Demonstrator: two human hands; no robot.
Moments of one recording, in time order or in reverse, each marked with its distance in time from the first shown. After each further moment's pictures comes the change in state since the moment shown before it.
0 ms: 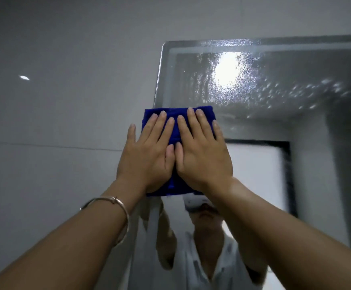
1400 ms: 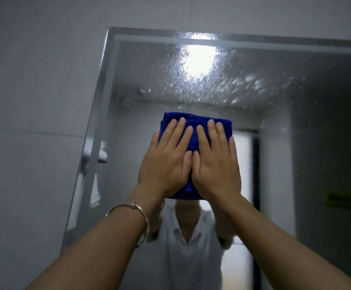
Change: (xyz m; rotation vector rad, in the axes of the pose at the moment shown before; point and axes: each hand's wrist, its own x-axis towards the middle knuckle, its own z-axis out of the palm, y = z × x) left_hand 0.008 0.170 -0.001 -0.305 0.075 0.058; right_hand -0.086 0.131 -0.055 0.068 -0.061 0.182
